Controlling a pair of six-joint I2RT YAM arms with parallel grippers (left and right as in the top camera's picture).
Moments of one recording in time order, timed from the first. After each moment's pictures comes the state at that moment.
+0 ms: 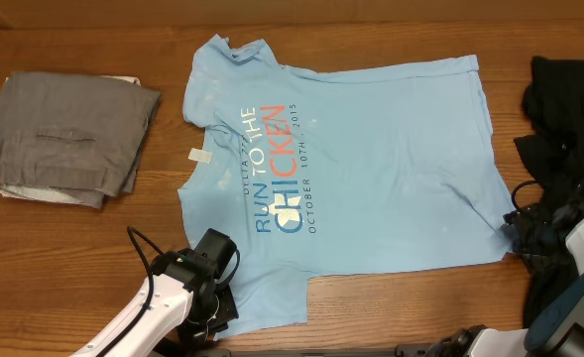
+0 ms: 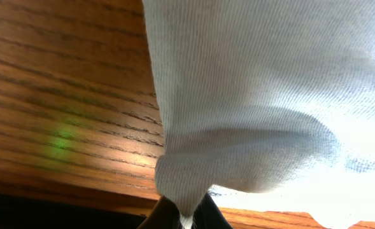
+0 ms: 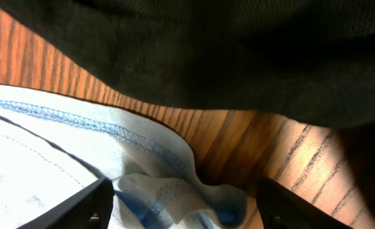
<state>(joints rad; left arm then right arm) -0.45 1.18 0.44 -0.98 0.17 -0.81 -0.67 1.58 0.79 -0.60 -0.10 0.53</state>
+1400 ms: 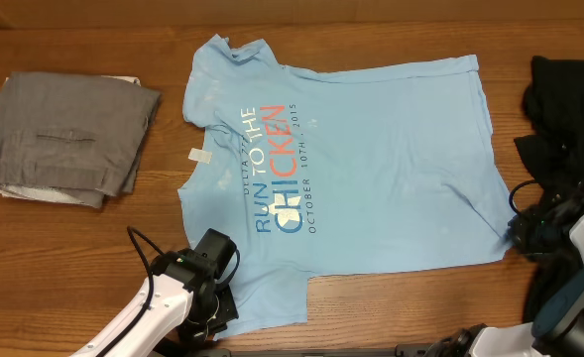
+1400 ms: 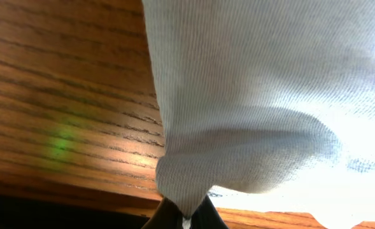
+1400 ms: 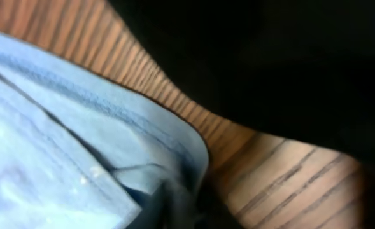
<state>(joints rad) -0.45 1.18 0.44 -0.98 0.17 -0.80 -0.67 1.65 0.83 -0.65 -0.14 0.28</state>
